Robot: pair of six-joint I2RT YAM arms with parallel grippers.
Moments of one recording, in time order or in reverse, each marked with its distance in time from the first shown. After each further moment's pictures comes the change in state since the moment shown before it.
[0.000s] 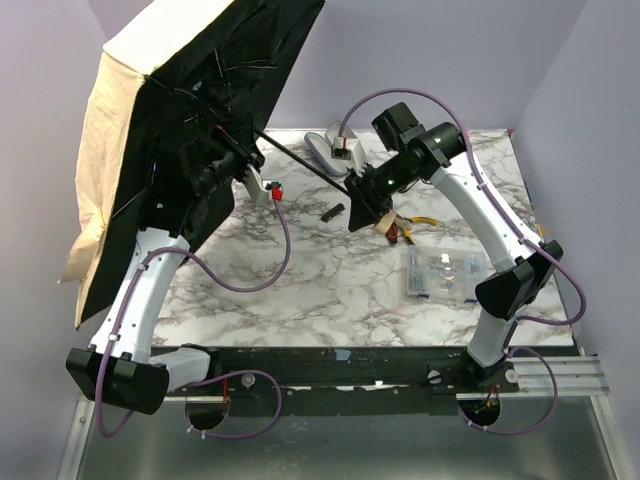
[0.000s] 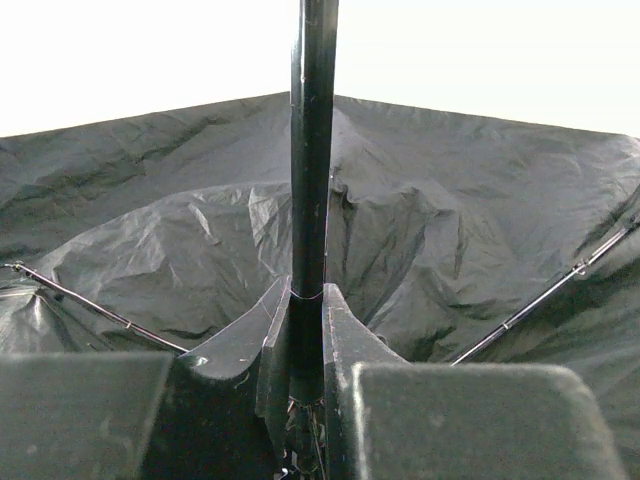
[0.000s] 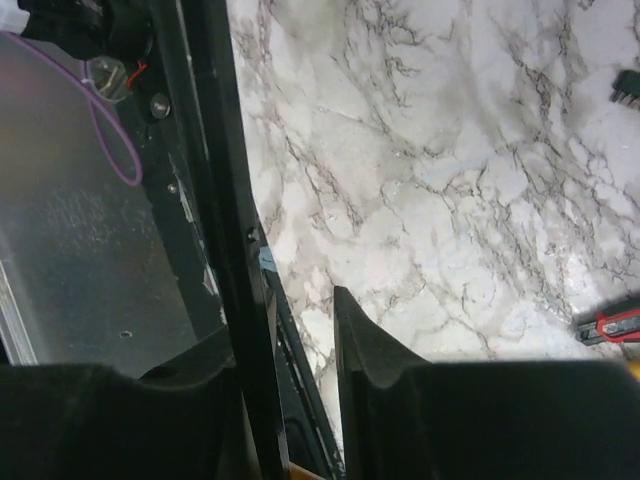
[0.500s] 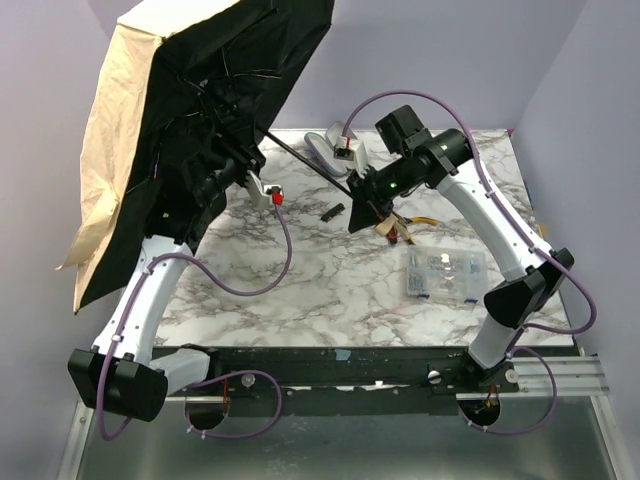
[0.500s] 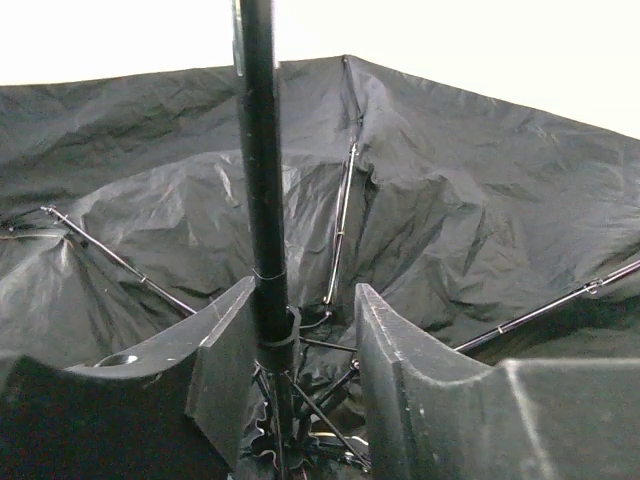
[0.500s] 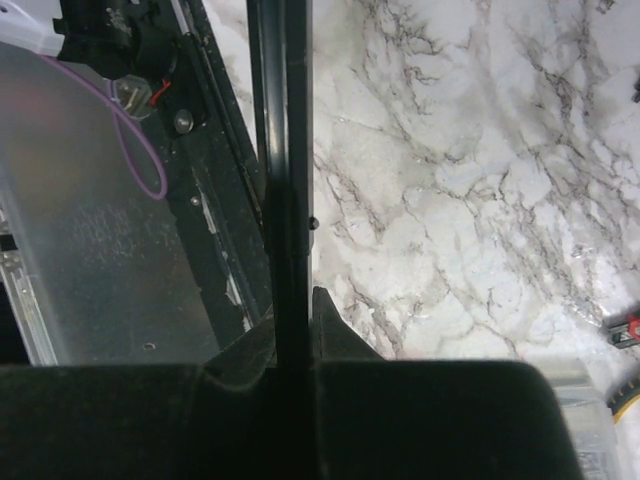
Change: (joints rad) left arm 0.008 -0.016 -0.113 0.147 0.000 -0.044; right arm 0.016 -0.065 -0.075 0.076 -0.006 0.064
